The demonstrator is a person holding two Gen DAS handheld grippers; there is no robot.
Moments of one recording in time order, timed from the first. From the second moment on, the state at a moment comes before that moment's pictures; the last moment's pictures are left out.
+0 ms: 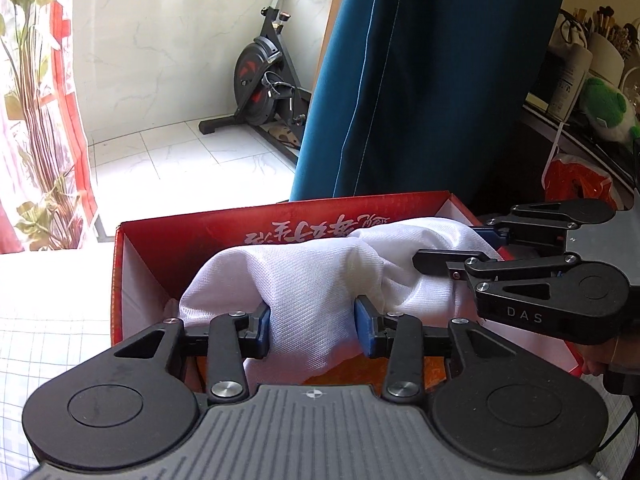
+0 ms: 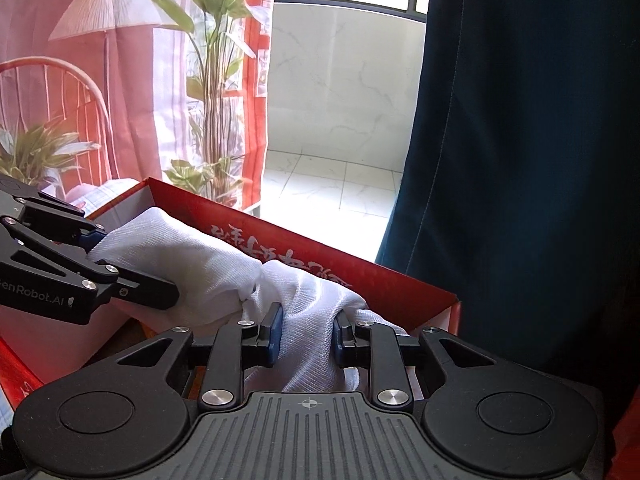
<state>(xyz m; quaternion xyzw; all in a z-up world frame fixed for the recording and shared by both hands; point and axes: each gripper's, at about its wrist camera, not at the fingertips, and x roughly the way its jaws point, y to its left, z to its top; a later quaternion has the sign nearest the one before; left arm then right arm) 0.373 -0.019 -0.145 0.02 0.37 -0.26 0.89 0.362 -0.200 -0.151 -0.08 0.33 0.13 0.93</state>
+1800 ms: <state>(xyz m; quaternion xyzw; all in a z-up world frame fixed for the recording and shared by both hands) 0.158 0.028 -0.152 0.04 0.31 -0.21 0.93 0.119 -0.182 -0.164 0.00 0.32 0.18 0.93</state>
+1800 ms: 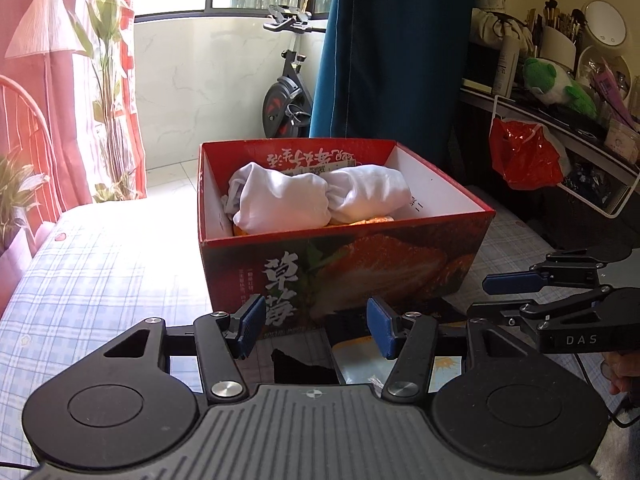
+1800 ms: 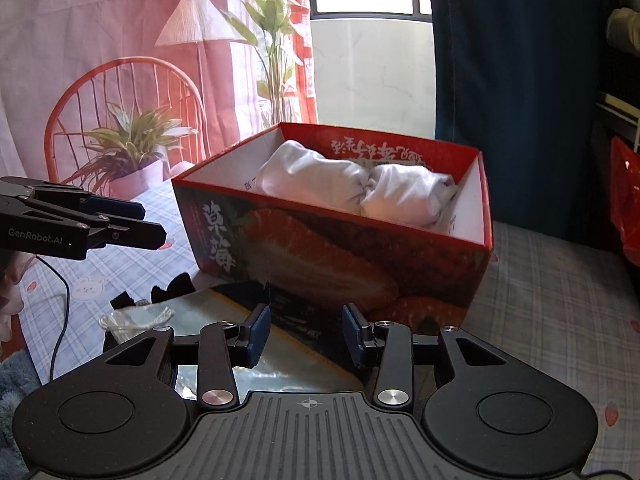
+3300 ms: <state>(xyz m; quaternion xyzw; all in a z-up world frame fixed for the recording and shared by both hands) 0.153 0.027 -0.205 -0.01 0.39 -0.23 0.89 0.098 -0.174 -0.214 -0.01 0.35 0.18 0.92</state>
